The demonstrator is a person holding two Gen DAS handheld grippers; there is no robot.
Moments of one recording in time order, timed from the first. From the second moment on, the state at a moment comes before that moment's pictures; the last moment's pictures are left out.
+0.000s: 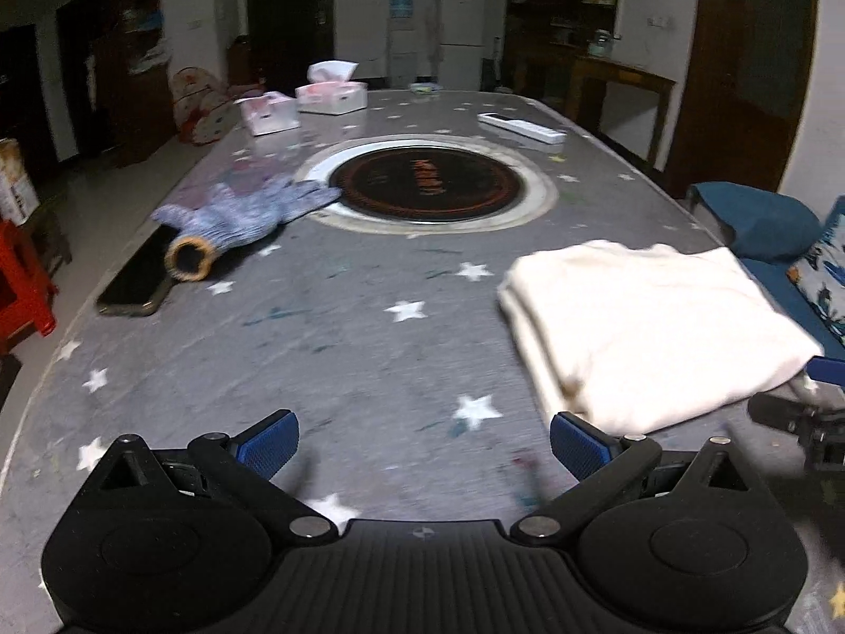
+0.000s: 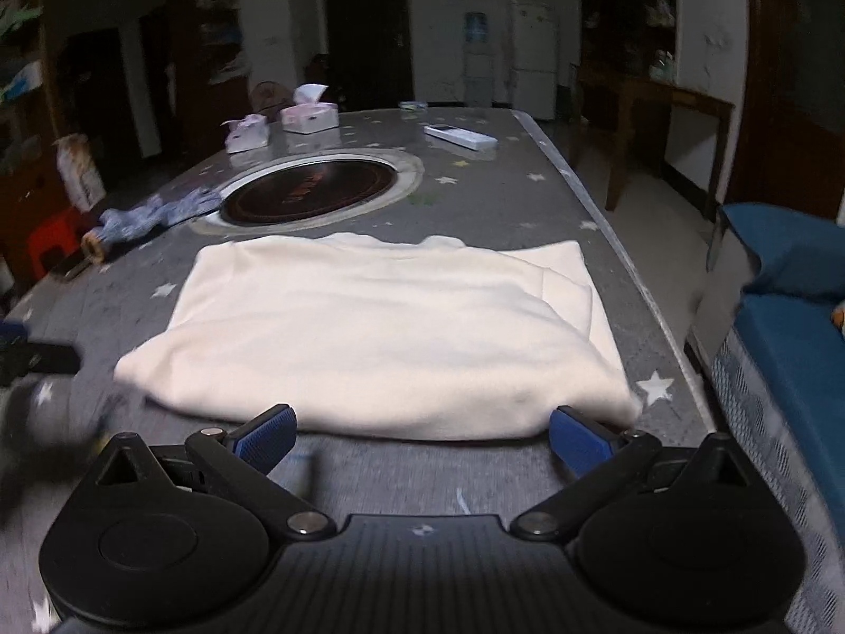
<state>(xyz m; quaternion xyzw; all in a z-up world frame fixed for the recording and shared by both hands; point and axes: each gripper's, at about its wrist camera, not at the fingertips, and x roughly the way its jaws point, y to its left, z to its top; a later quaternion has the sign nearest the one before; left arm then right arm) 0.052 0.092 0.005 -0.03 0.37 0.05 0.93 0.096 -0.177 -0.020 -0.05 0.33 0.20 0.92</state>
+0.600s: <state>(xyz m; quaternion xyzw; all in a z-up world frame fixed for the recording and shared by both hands) 0.146 0.057 0.017 0.00 0.38 -0.02 0.93 0.187 -0.177 0.007 -0.08 0.34 0.26 0.90</state>
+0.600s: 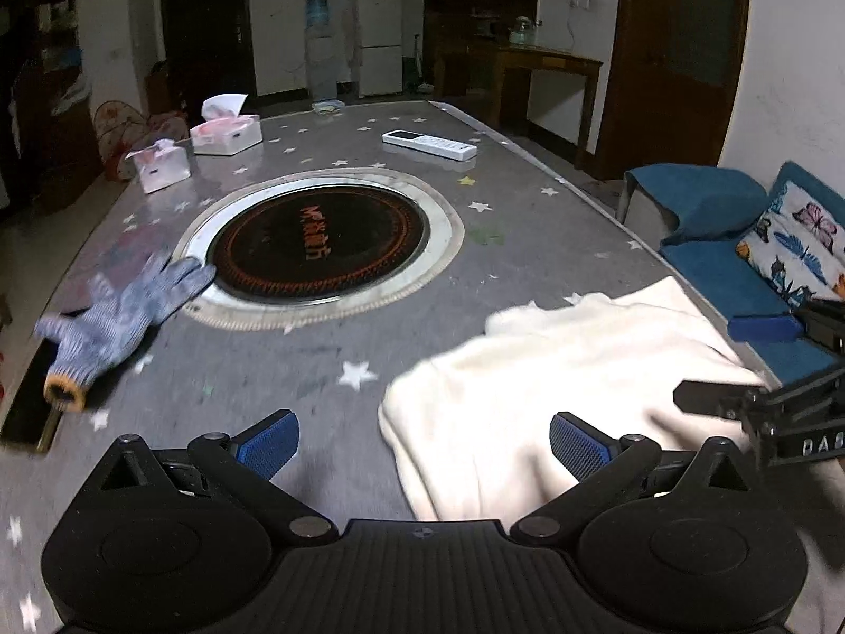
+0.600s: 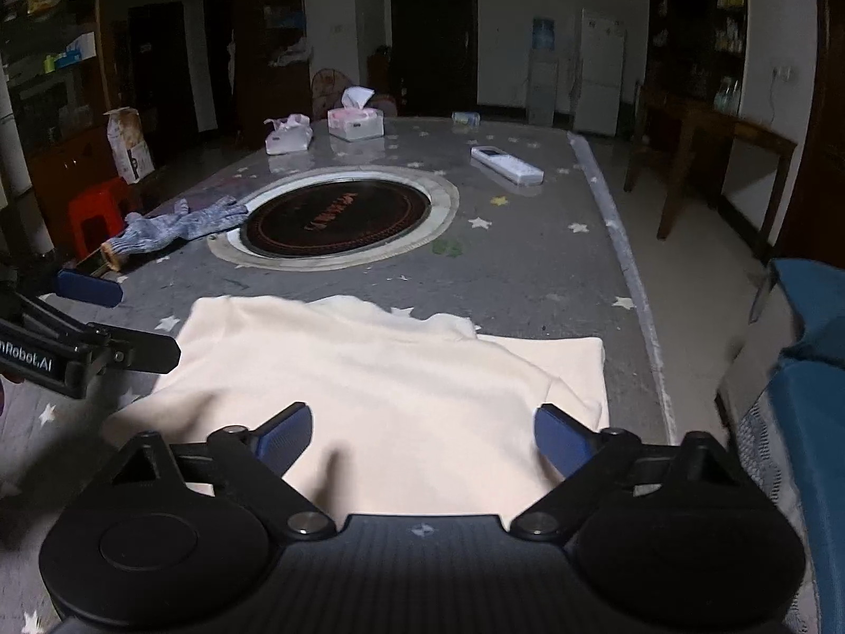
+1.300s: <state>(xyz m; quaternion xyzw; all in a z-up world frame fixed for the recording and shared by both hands) 0.193 0.045 -0.009 0.06 0.39 -0.10 0.91 0.256 -0.160 -0.022 -0.15 0.36 0.32 0.87</state>
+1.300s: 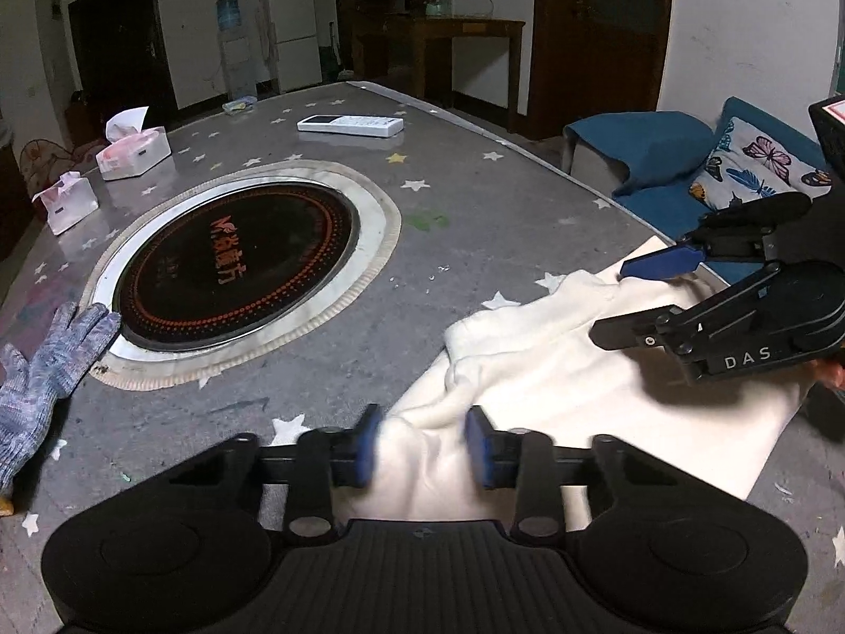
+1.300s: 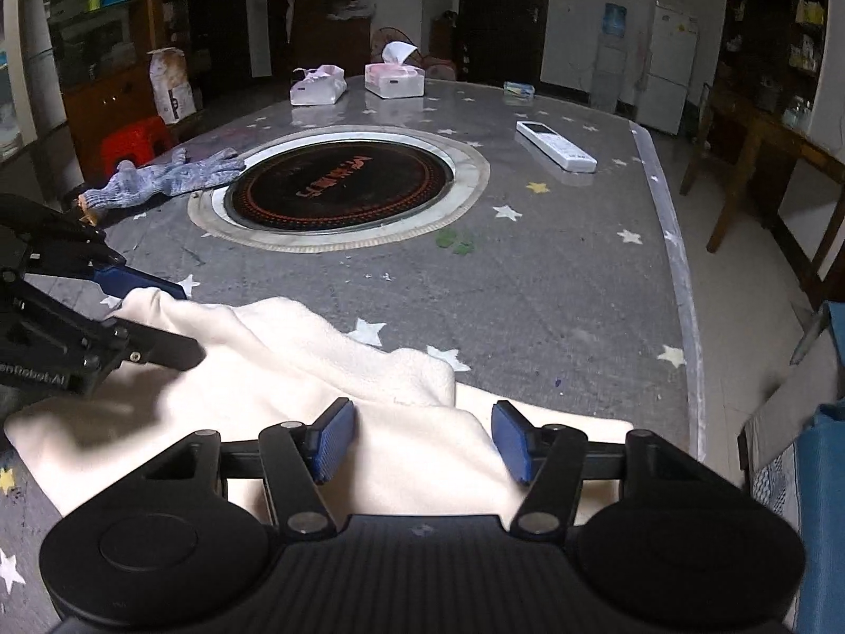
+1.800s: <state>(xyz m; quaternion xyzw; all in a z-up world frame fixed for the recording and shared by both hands) 0.173 0.042 0.023 0.03 0.34 -0.13 0.93 0.237 -0.163 -0.001 -0.17 0.32 0.32 0.88</state>
